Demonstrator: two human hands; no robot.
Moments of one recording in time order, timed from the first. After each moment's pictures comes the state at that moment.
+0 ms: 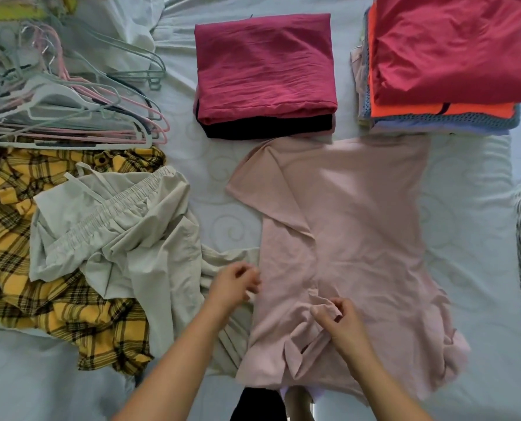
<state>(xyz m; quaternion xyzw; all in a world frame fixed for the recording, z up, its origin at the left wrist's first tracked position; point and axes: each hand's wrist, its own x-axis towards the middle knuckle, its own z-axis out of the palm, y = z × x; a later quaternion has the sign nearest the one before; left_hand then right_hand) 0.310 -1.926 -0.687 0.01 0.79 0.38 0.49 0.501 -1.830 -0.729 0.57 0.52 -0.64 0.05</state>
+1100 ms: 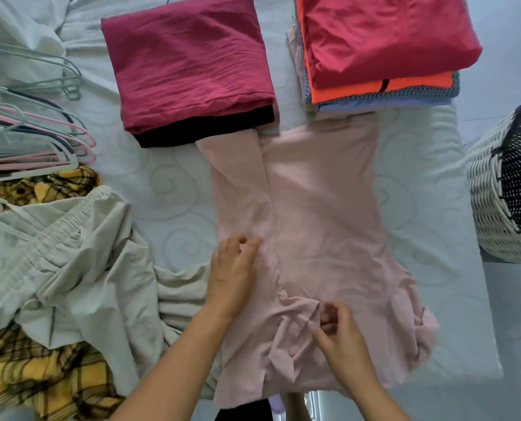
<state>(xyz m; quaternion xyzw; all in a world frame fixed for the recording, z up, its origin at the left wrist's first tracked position) 0.324 -1.866 -0.741 0.47 0.86 0.15 0.15 0.535 -1.821 -0.716 0.59 0.64 -0.49 0.09</state>
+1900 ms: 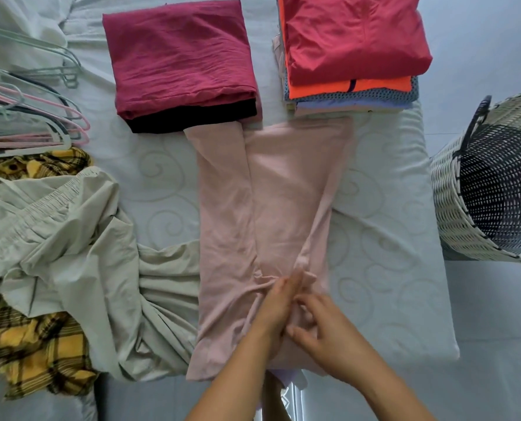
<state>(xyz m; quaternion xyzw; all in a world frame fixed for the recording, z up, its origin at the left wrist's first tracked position) 0.455 -1.853 -0.688 -0.05 0.60 0.46 0.65 0.553 -1.802 -0.649 0.39 0.75 -0.51 0.16</state>
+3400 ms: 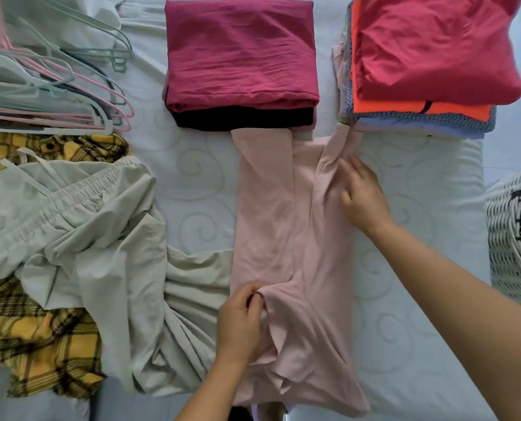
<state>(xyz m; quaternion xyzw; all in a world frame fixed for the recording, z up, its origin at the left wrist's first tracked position) 0.386 -1.919 -0.734 0.14 0.84 0.43 0.31 0.399 -1.635 -0.729 0.38 0.88 -0.28 0.01</state>
